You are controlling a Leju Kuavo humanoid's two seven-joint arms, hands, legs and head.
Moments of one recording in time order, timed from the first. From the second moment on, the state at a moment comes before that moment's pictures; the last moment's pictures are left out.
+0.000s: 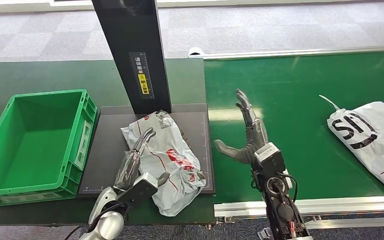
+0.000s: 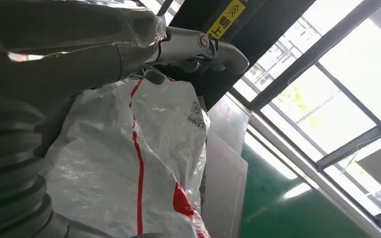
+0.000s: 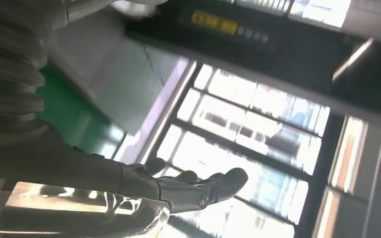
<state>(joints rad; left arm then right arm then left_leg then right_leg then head) -0.13 -0.08 -0.35 -1.30 -0.63 0.18 -0.36 -0.34 0.07 0.22 -1.14 0.27 0.00 -0.66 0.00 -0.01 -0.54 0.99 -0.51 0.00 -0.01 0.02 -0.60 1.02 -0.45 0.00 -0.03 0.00</state>
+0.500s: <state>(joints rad) -0.16 -0.10 -0.35 -1.24 -0.71 0.18 -0.29 -0.26 0.09 0.12 -1.36 0.42 -0.23 -0.64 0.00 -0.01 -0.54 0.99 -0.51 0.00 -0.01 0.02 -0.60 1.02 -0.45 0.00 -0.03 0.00</state>
